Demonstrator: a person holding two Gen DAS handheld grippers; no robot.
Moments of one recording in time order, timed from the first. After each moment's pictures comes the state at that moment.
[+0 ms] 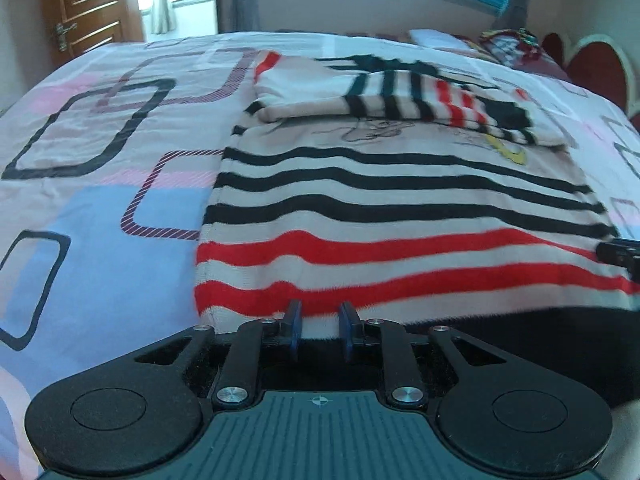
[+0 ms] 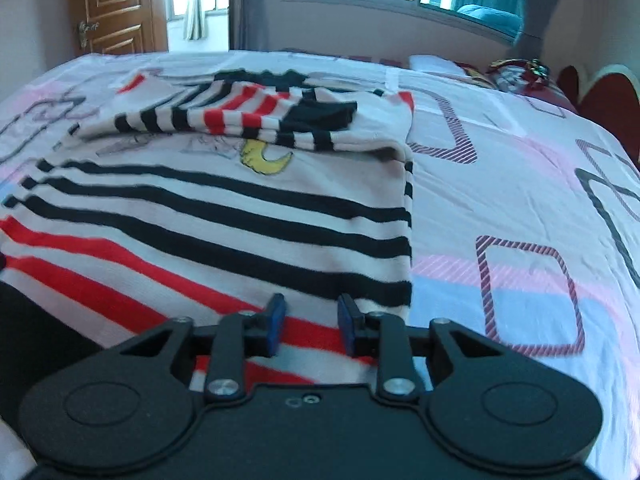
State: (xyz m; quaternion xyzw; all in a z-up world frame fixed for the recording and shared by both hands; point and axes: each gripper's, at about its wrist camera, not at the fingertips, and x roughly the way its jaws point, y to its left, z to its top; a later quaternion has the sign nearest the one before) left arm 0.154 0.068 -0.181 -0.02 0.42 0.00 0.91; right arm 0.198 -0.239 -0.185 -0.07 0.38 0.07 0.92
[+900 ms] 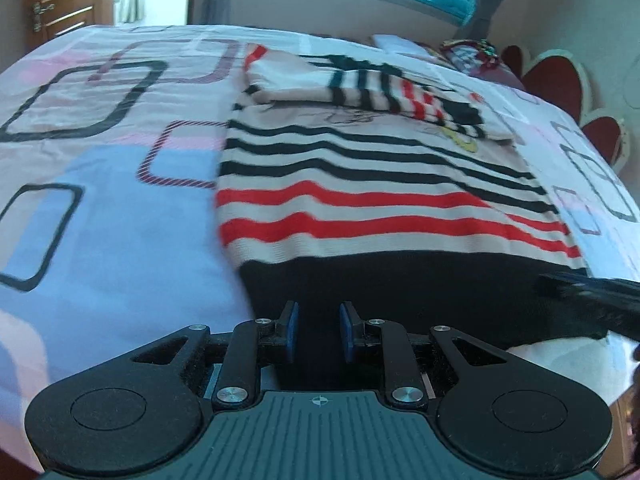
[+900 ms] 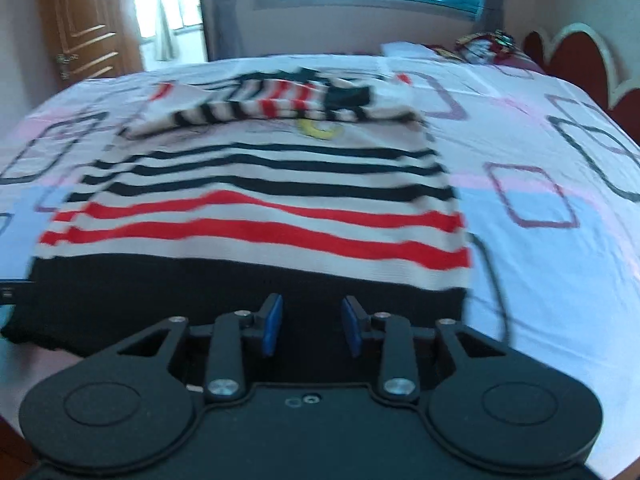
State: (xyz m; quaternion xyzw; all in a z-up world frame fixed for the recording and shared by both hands) left arm 0.097 0.108 -0.180 -0.07 0.42 -0.07 0.90; right arm 0.100 -0.170 -0.177 -0.01 0.38 0.04 0.92
